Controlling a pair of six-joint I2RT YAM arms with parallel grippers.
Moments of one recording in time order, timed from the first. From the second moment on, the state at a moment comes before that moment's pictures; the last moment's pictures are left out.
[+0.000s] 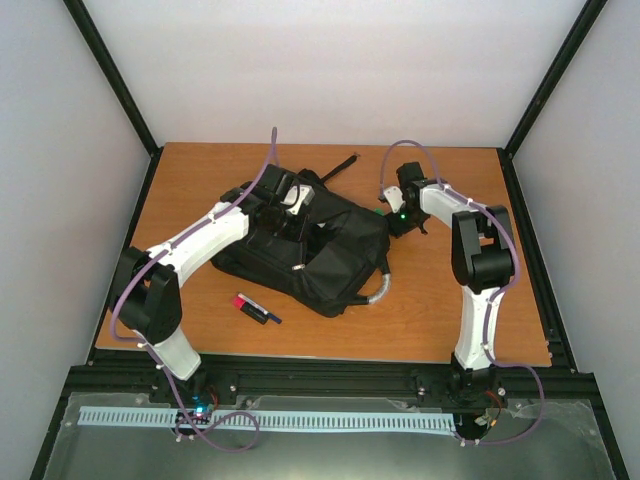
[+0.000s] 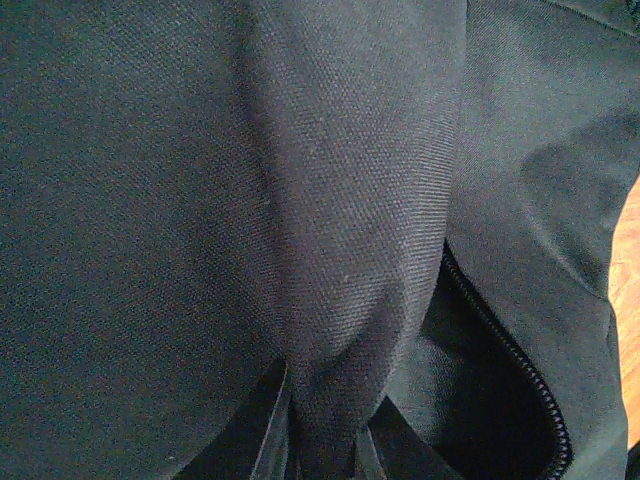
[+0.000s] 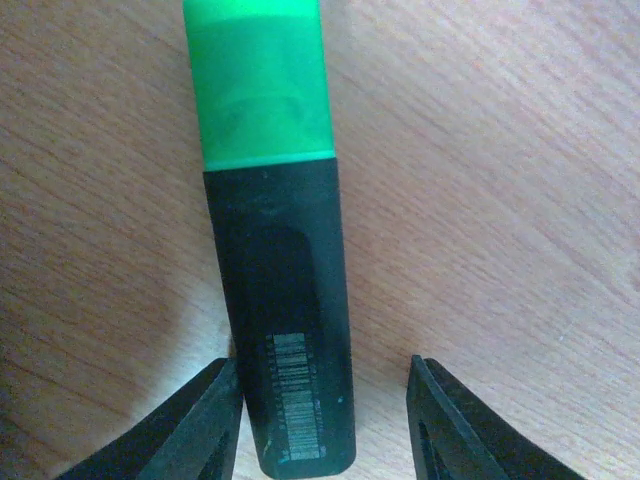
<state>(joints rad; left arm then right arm) -0.54 1.67 1.35 -0.70 0.28 -0.25 0.22 2.08 1.49 -0.69 -0.08 -0.36</state>
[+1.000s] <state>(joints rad) -0.54 1.68 1.35 -0.71 0.28 -0.25 0.12 1.62 1.36 -0.82 -0.25 -0.36</state>
